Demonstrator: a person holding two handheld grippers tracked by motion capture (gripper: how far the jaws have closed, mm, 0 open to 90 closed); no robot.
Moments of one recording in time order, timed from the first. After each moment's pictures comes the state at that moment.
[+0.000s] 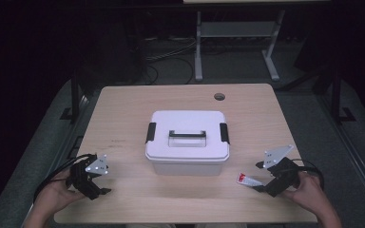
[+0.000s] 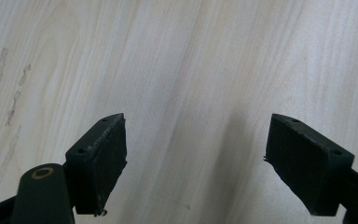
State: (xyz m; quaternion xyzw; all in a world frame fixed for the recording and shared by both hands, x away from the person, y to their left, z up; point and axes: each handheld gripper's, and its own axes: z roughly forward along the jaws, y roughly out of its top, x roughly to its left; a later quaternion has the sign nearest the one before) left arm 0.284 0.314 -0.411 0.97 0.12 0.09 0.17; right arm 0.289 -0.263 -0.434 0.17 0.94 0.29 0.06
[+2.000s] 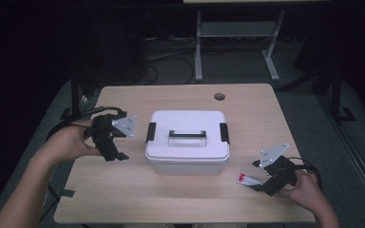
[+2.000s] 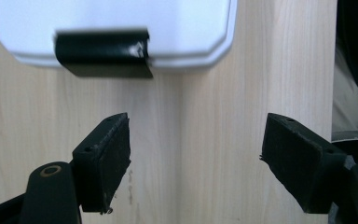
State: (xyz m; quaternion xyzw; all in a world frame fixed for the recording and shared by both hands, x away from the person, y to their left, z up) left arm 0.334 0.210 -0.269 0.99 -0.02 0.07 0.13; right arm 0.292 -0.253 -0.429 0.15 0.94 0.29 0.06
